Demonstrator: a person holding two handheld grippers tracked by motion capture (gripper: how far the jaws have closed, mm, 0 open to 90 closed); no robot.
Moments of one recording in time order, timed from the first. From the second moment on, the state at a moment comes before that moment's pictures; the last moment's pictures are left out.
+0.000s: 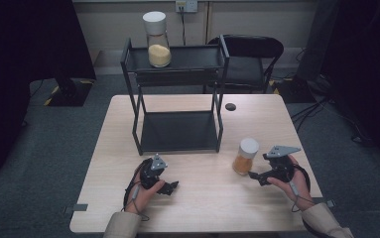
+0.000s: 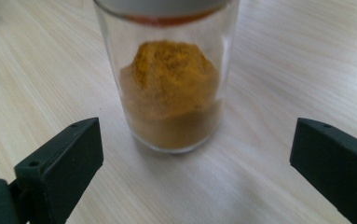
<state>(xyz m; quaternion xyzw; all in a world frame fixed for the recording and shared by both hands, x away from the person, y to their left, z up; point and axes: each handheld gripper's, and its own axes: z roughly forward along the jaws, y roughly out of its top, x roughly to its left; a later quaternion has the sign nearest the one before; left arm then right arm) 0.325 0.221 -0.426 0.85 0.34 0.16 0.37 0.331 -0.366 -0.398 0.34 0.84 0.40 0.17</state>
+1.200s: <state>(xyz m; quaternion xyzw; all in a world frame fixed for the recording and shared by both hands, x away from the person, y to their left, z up) 0.325 0.221 -0.426 0.85 0.34 0.16 0.37 0.360 -0.342 -0.395 0.31 0.81 0.47 0.16</state>
